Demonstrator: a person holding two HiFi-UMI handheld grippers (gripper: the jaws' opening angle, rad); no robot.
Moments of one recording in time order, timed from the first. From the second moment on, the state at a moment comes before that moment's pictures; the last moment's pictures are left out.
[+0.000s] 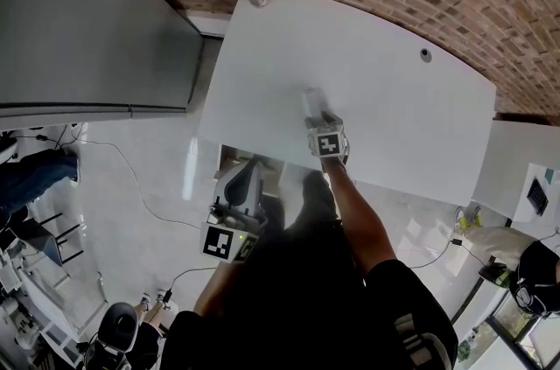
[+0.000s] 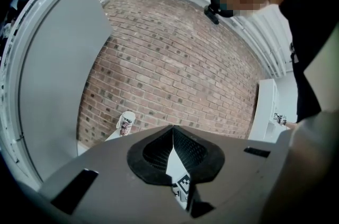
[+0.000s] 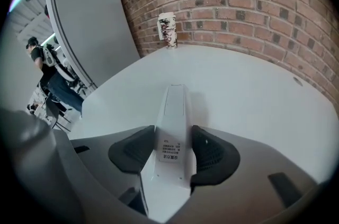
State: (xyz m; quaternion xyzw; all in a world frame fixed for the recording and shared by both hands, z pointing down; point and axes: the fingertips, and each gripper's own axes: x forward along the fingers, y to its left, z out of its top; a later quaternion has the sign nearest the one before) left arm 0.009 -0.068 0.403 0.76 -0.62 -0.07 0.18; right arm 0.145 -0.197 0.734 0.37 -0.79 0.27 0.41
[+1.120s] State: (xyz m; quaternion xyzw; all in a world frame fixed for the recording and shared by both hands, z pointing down) left arm -0.090 0.067 0.398 0.63 -0.76 -0.11 0.13; right arm -0.013 -0.055 0.619 0.15 -0.92 0.15 0.33
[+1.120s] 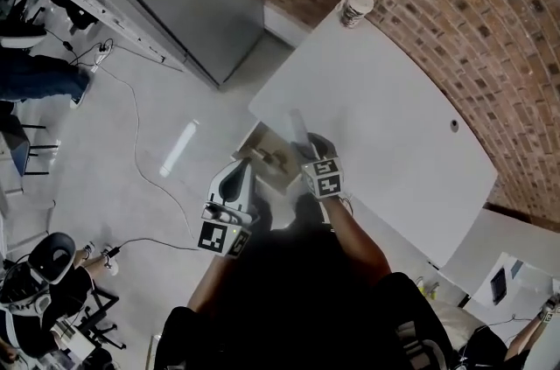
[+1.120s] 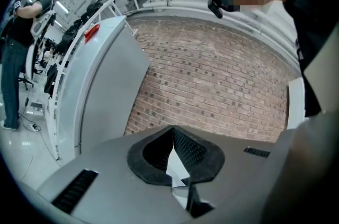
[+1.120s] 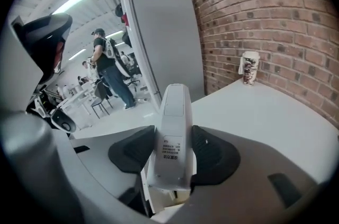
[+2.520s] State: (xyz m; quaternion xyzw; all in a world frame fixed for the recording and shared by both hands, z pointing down) left arm -0.140 0.112 0.581 0.60 -0.75 -0.08 0.27; right arm 0.011 0.080 0.930 0.06 -0.79 0.18 0.59
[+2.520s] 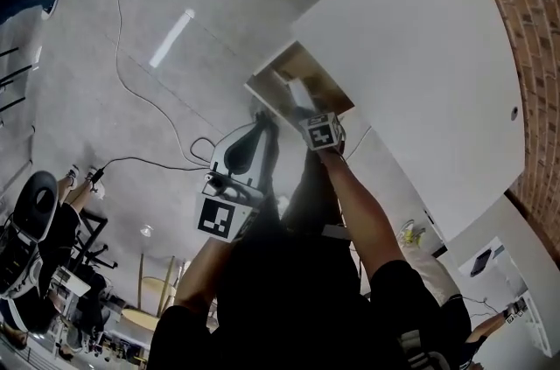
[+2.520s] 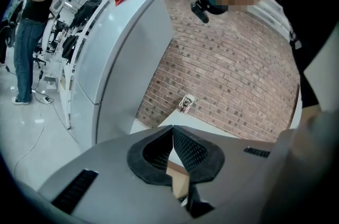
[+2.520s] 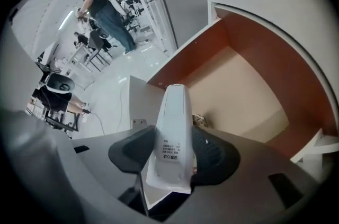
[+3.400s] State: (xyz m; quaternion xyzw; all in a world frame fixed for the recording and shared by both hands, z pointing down) left arm -0.128 0.107 0.617 0.59 -0.74 -0.09 0.30; right arm 0.018 0.052 0.993 0.09 -0.76 0.18 0.61
